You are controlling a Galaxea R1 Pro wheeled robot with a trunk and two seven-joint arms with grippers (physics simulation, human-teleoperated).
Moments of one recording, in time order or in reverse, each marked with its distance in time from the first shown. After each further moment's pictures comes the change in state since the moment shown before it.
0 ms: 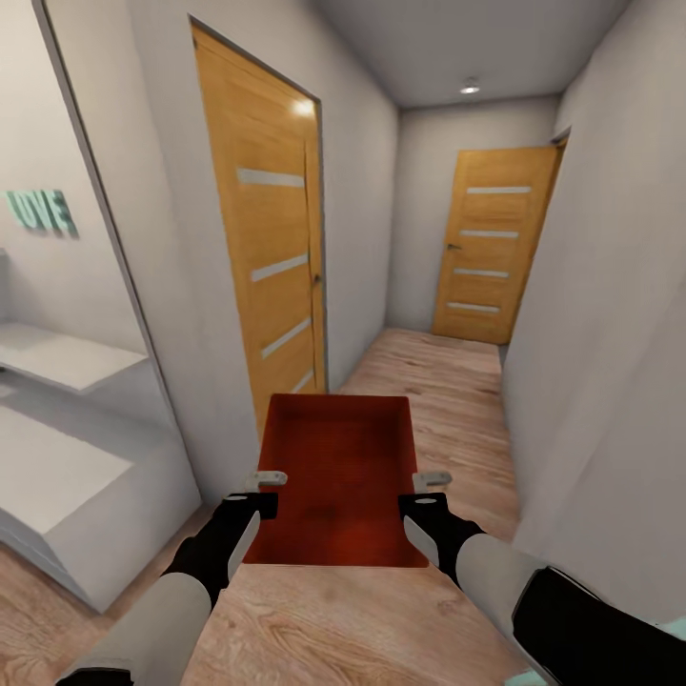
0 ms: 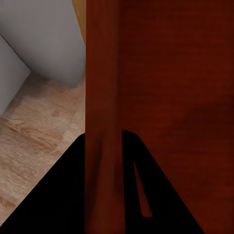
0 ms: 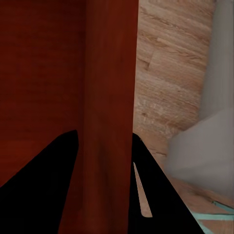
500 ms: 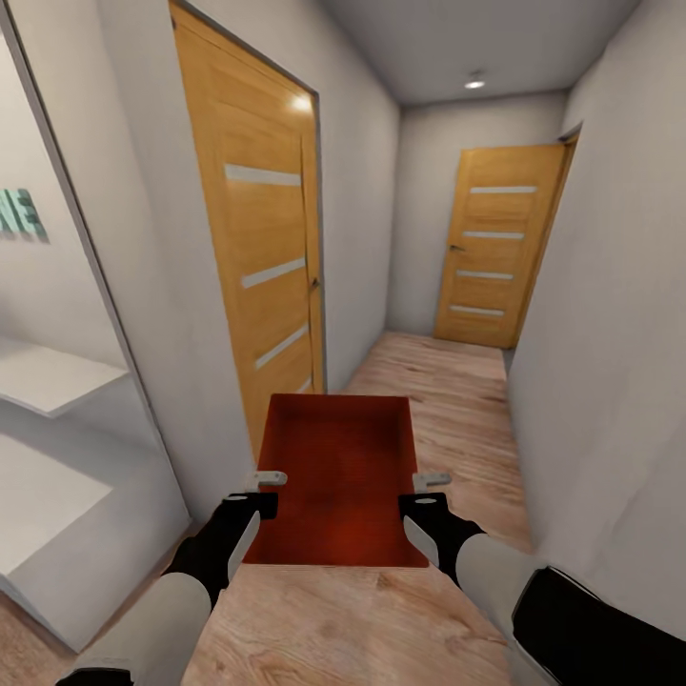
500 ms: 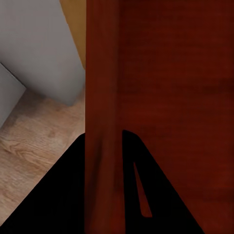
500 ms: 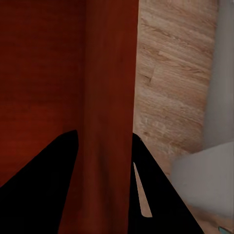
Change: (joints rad) left arm 0.000 0.000 0.000 0.000 0.000 0.000 0.000; right arm 0.000 0.000 -0.001 0.000 0.001 0.000 0.000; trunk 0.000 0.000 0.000
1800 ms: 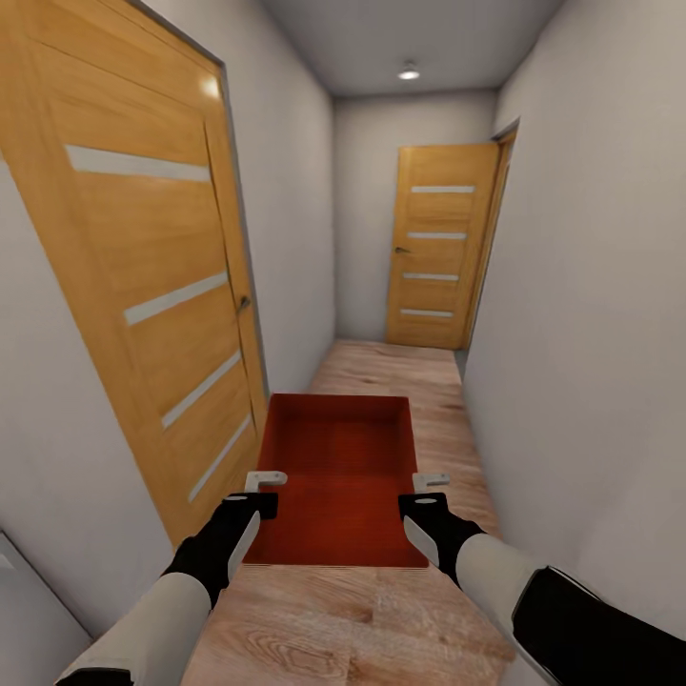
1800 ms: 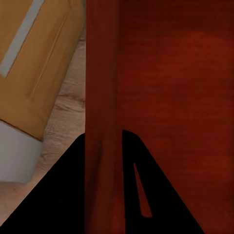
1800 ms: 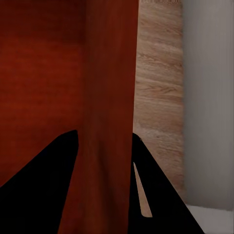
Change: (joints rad) left arm 0.000 0.000 0.000 0.001 0.000 0.000 0.000; right arm 0.000 0.000 0.000 0.000 0.000 0.001 0.000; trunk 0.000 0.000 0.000
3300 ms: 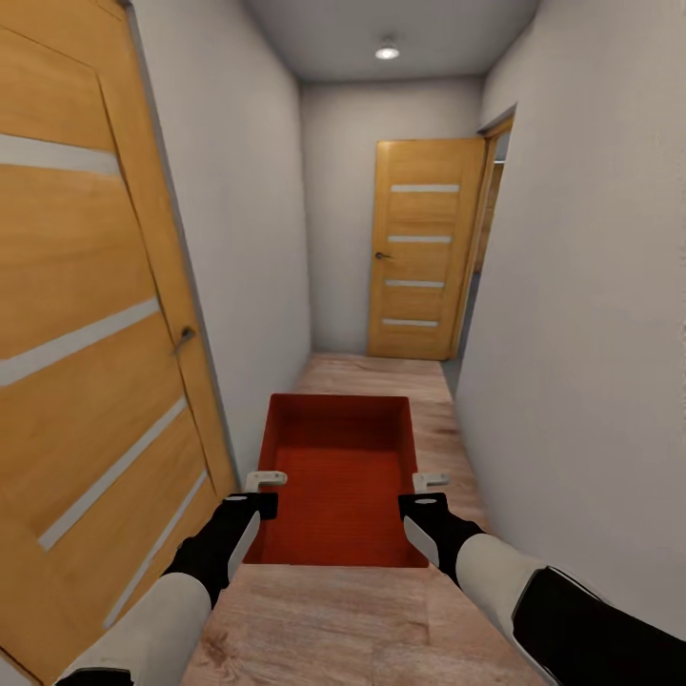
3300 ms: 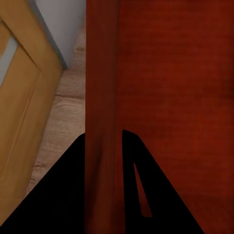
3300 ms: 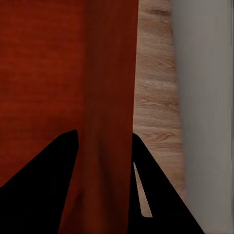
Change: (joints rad) left arm 0.000 0.000 0.001 0.002 -0.002 -0.001 -0.001; right arm 0.000 0.000 0.001 0.001 -0.002 -0.001 0.000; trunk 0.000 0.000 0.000
